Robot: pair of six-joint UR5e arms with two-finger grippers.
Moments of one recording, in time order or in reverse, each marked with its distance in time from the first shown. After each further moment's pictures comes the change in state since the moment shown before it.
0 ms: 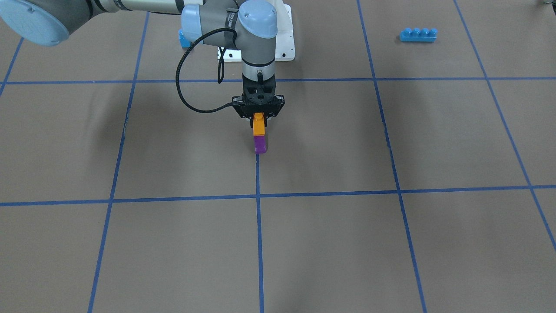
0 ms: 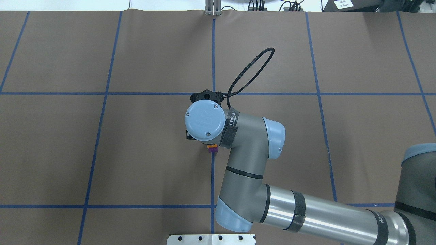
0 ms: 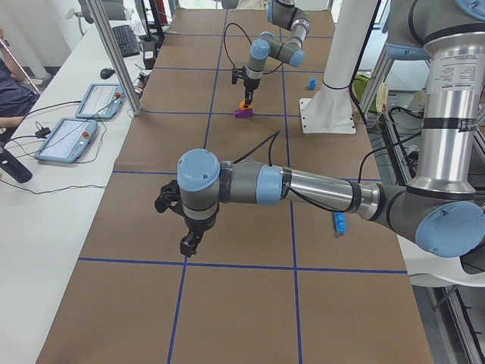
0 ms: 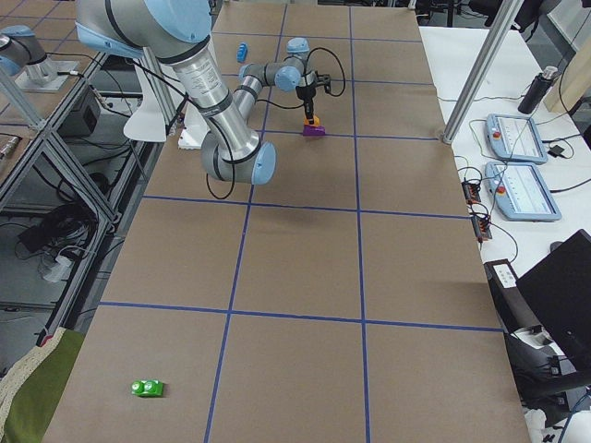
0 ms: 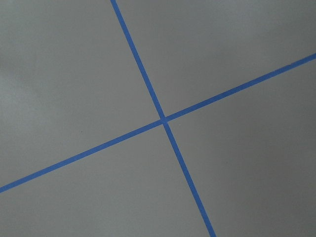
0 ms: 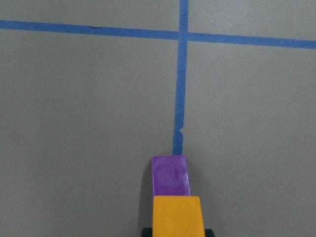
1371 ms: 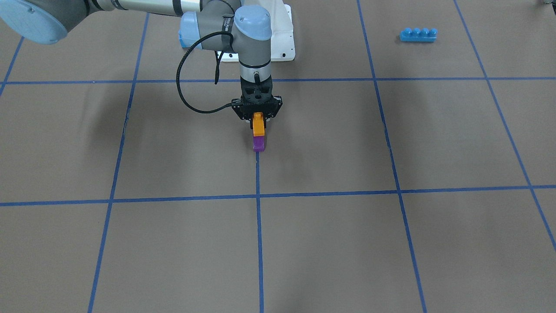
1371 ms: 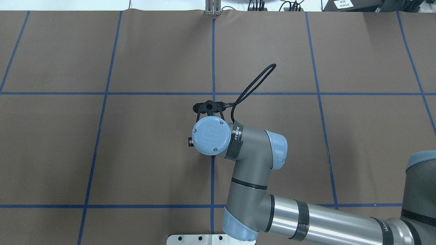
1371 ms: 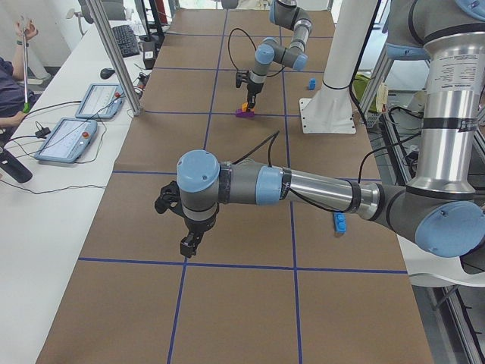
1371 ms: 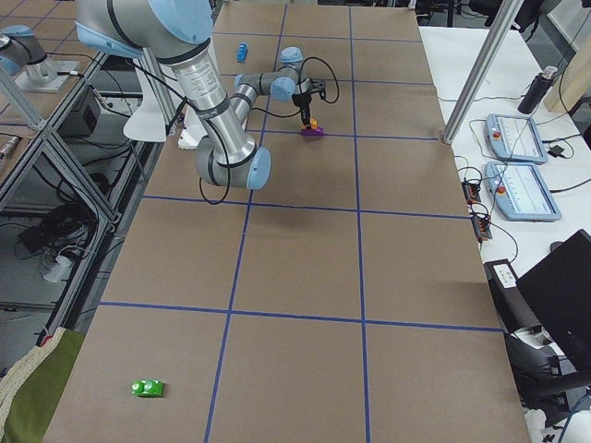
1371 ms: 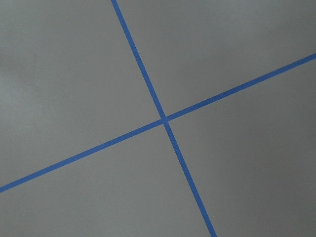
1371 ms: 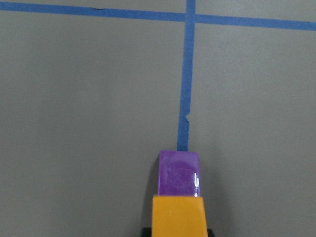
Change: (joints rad) left arm 0.001 0.000 0.005 -0.002 0.001 0.001; right arm -0.036 -0.045 -0.008 0.095 -0.047 0.014
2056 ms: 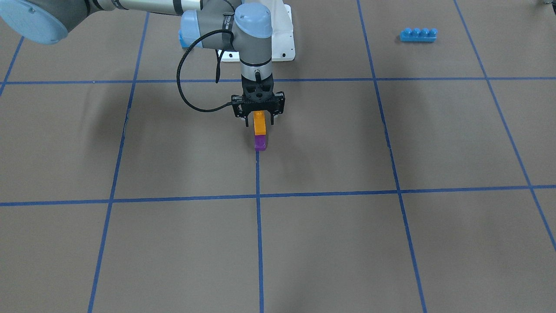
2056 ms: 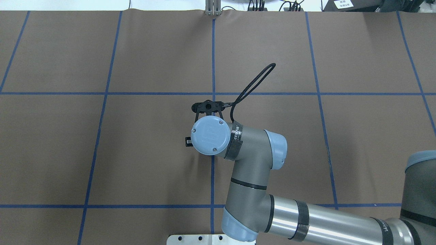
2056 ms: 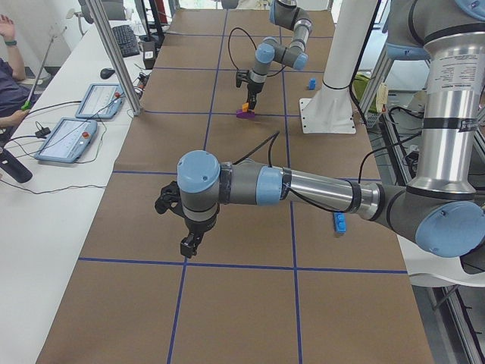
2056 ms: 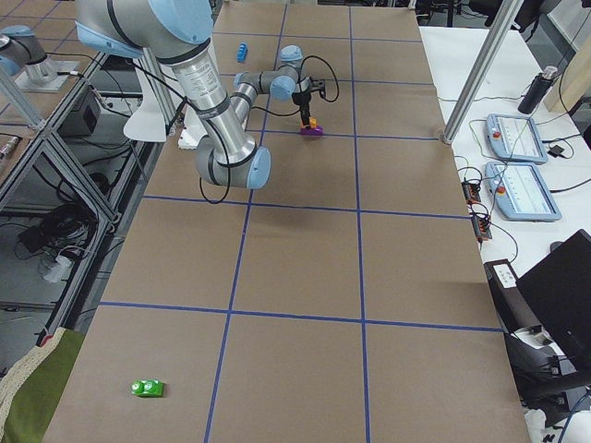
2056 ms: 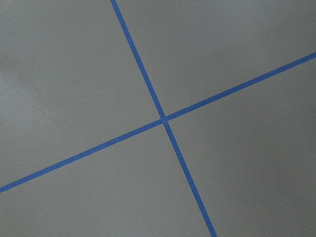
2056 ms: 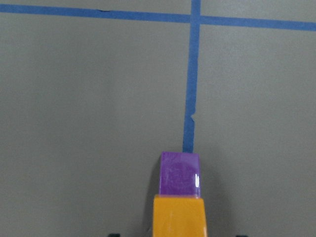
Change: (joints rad) left arm -0.001 0.001 0.000 0.000 -0.001 0.006; right arm 0.000 0.004 0.005 0.002 0.003 0.002
